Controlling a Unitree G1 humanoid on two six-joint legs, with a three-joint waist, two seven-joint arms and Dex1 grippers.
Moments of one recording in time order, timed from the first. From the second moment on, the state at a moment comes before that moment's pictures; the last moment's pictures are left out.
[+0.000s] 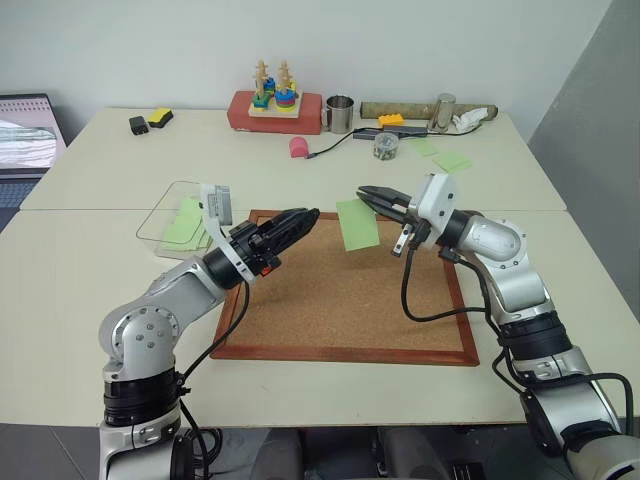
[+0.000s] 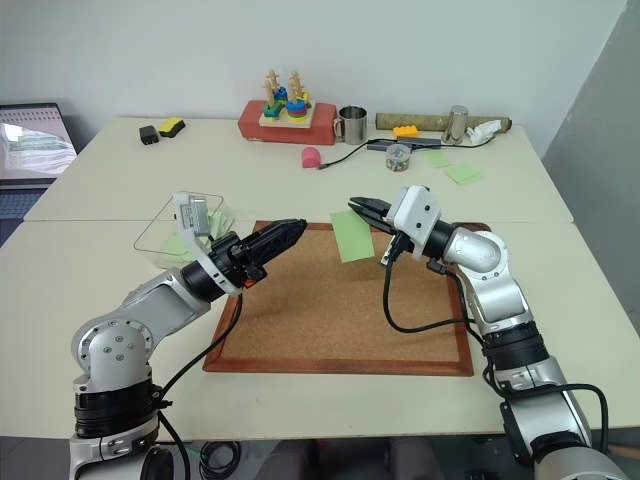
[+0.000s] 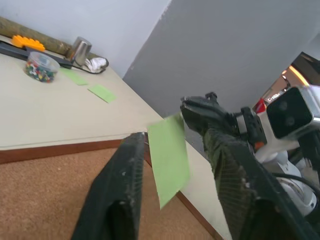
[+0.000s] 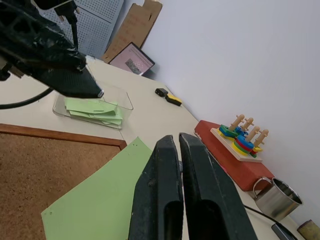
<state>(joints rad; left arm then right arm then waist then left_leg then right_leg) -0.38 0.40 0.26 -0.29 -1.06 0.89 -0.51 -0.66 -0.40 0.16 0.10 0.17 -0.13 0.78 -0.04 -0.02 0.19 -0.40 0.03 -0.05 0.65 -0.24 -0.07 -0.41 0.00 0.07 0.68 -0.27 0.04</state>
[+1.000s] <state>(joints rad) -0.42 0.31 0.15 -0.22 -1.05 0.86 -0.58 -0.63 -0.33 0.14 -0.15 0.30 0.14 0.78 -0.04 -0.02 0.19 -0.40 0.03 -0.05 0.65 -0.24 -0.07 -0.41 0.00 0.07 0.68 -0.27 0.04</state>
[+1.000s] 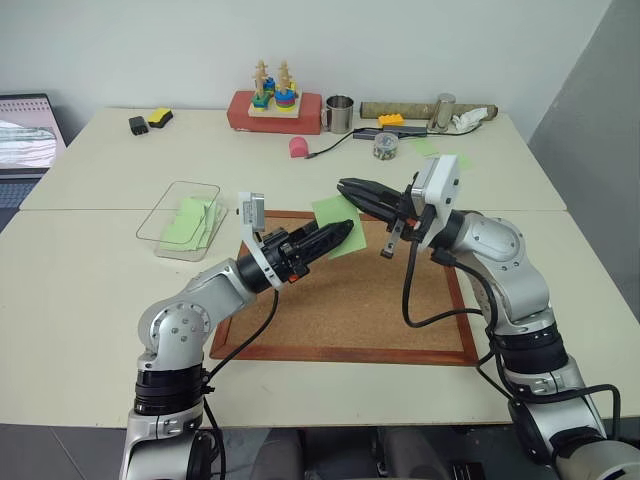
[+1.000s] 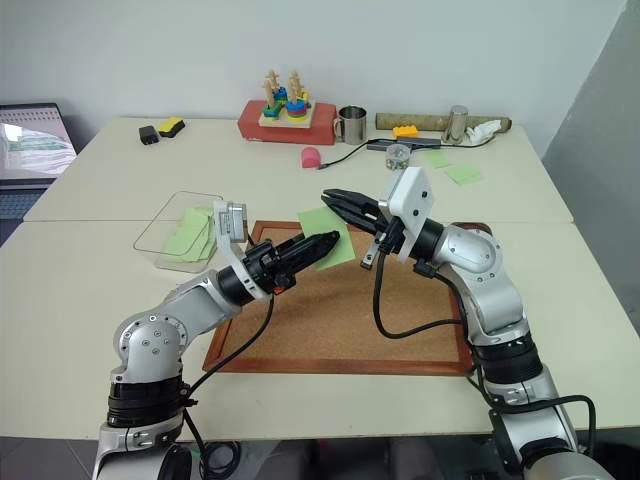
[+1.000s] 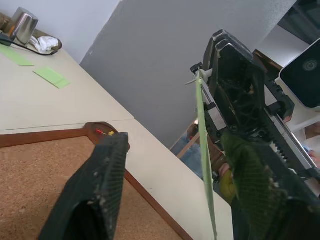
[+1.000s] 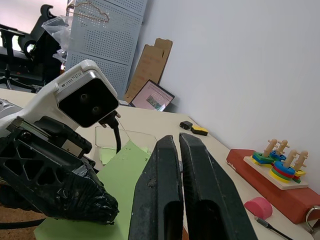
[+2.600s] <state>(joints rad) -0.48 0.52 -0.28 -0.24 -0.36 0.43 -0.77 -0.70 -0.49 -0.14 0.57 0.18 0.33 0.44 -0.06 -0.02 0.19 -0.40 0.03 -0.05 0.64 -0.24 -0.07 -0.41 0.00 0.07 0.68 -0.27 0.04</state>
